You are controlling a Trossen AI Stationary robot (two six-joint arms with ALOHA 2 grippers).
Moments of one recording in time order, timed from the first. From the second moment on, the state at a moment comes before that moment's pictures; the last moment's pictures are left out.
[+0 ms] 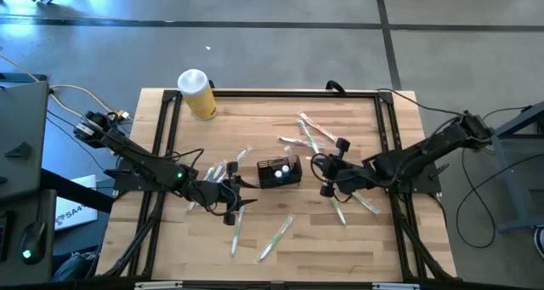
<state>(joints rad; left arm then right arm) -0.48 1.29 0.80 0.10 -0.52 -0.03 0.37 1.22 0.82 -0.34 0.76 0.22</state>
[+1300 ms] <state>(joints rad) -0.48 1.29 0.80 0.07 -0.52 -0.03 0.13 1.26 0.49 0.83 0.41 -0.02</state>
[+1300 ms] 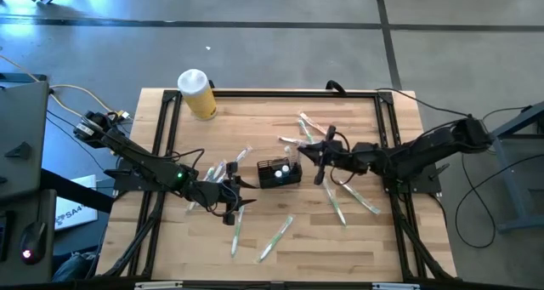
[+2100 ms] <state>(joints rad) -0.48 1.29 0.80 0.05 -0.52 -0.05 0.13 1.48 0.49 0.93 0.50 0.04</state>
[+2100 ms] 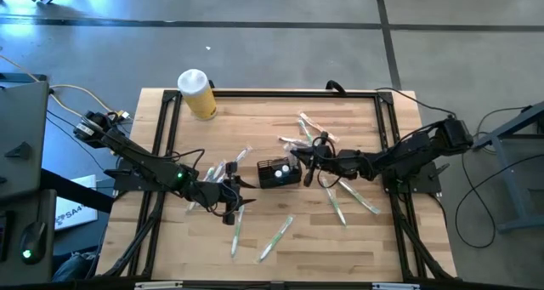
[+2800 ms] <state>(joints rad) -0.48 1.29 0.80 0.05 -0.52 -0.06 0.12 1.48 0.49 0.86 0.49 0.13</state>
